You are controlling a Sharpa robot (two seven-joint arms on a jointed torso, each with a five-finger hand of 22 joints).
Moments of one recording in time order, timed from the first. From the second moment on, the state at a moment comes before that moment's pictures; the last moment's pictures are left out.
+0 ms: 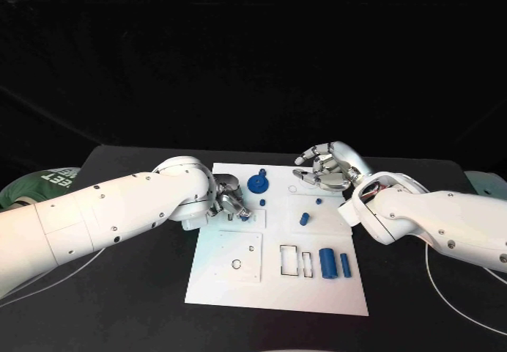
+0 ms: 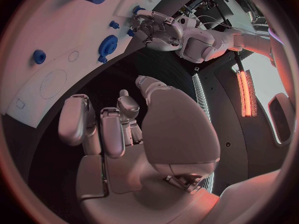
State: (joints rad) left arm 1.30 -0.54 -0.07 1.35 -1.04 0.19 -0.51; left_hand 1.12 -0.20 0.68 0.22 0.39 0.81 0.07 0.87 0.66 1.32 -0.03 1.24 1.04 1.47 -0.08 1.55 1.31 0.08 1.38 0.02 1.41 1.19; right arm 1.25 -0.93 -0.14 1.63 -0.83 -0.65 0.10; right_hand 1.35 -0.22 0.35 0.28 0.32 0.83 0.15 0.41 0.38 1.24 0.06 1.09 1.16 1.46 -0.01 1.41 1.29 0.08 1.40 0.09 1.18 1.31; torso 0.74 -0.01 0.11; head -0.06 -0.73
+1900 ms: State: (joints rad) left arm 1.30 -0.52 -0.06 1.34 -1.10 0.24 -0.51; left_hand 1.10 -0.20 0.73 0.18 0.38 0.82 0.07 0.89 0.67 1.33 -0.03 1.24 1.04 1.47 -0.09 1.55 1.31 0.08 1.38 0.02 1.42 1.21; right arm 1.25 -0.93 -0.14 1.63 -0.83 -0.65 0.10; right_hand 1.34 -0.22 0.35 0.28 0.32 0.83 0.15 0.41 0.38 1.24 0.06 1.09 1.15 1.46 -0.01 1.41 1.29 0.08 1.40 0.09 1.18 1.31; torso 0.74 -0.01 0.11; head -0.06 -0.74
